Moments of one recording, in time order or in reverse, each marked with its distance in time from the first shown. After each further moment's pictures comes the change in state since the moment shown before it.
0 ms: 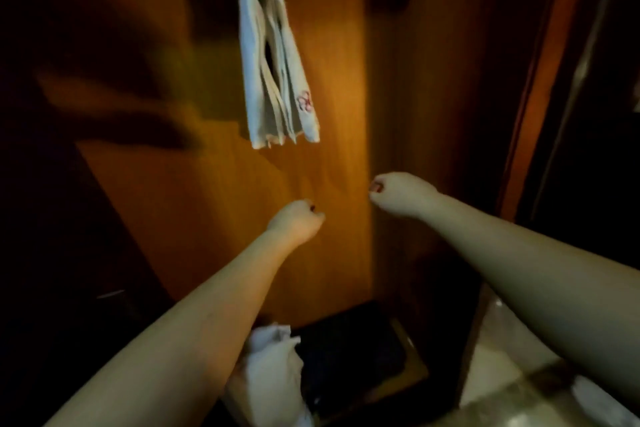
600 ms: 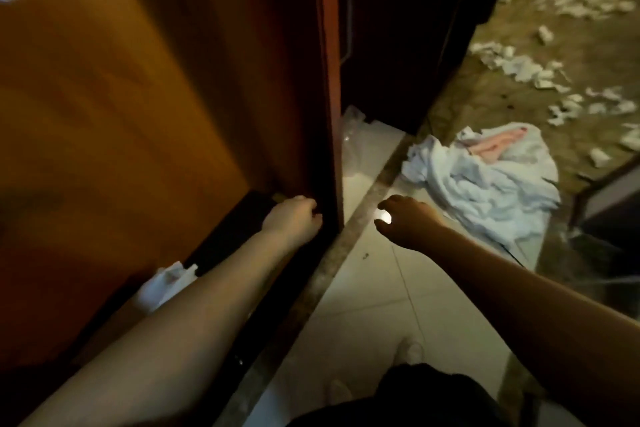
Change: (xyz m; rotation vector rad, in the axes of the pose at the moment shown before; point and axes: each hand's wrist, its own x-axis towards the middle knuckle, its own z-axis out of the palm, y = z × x) left_hand -0.040 0.015 0.274 0.385 -0.618 0.604; right_hand -0.253 0.156 0.215 0.030 -0.181 0.648
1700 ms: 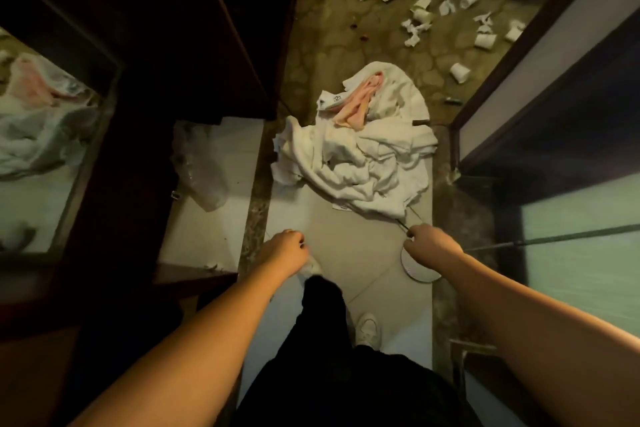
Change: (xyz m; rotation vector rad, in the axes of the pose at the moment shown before) left_hand 0.389 0.390 0.142 0.190 -0.401 0.140; right_hand 0.096 0.545 0.022 0.470 -0.302 0.740
